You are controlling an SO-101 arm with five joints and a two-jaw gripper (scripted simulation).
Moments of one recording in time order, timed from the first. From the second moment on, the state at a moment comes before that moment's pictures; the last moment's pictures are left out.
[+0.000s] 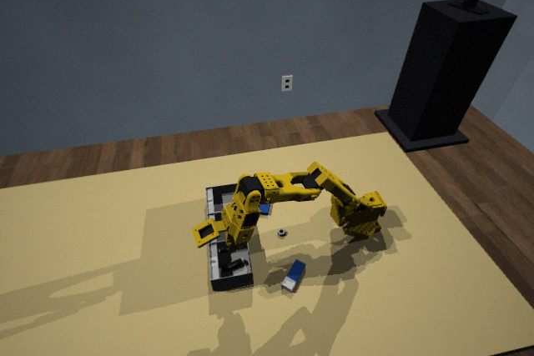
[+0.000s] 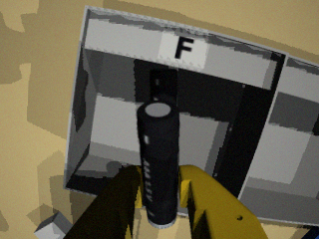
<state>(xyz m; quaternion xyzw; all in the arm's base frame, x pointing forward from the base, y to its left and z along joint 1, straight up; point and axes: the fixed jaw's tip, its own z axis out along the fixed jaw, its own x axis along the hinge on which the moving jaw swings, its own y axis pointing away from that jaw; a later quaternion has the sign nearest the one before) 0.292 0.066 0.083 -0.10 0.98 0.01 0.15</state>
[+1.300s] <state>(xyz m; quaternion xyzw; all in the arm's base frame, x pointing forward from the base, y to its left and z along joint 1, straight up) 0.292 0.066 0.071 -0.10 0.99 0.01 0.14</state>
